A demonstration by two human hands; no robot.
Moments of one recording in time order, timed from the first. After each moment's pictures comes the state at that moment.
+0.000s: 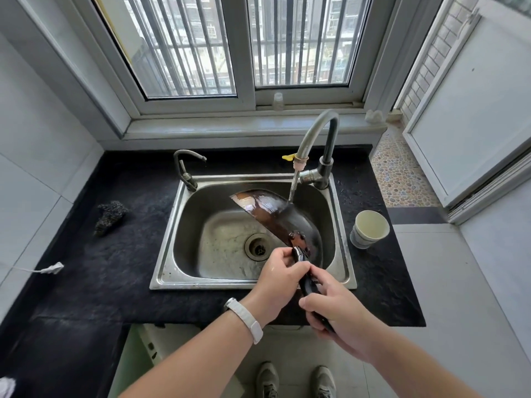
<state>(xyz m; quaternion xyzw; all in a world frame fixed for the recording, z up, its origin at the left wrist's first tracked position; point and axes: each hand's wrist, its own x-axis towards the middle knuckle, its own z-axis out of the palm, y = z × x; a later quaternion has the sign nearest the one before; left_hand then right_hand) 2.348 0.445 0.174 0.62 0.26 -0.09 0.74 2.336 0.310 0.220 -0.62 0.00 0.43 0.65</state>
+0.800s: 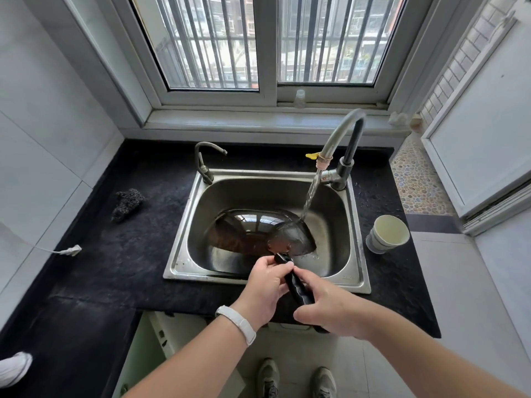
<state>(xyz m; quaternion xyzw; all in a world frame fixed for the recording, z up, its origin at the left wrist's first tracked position) 2.329 0.485 0.164 0.45 0.36 -0.05 0.82 2.356 0.344 0.221 -0.76 -0.15 0.49 0.40</state>
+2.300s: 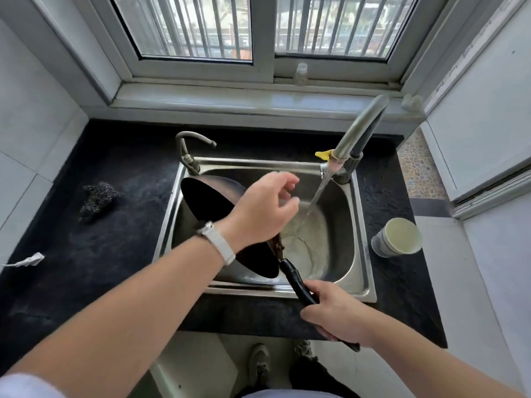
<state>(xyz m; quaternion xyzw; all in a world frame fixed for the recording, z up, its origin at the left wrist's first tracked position) 2.455 0.561 0.217 0.90 0.01 0.03 0.44 2.399 0.354 0.181 -0.77 -0.07 0.53 0.36</state>
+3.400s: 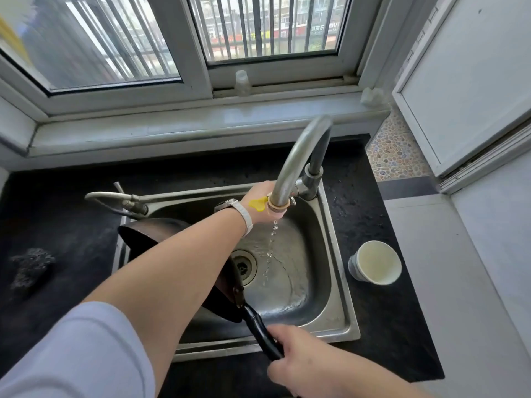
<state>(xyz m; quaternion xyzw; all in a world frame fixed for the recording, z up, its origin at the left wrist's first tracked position) 2.635 0.506 0.130 0.91 0.03 -0.18 0.36 2.448 0.347 0.177 -0.72 -0.07 0.58 0.37</state>
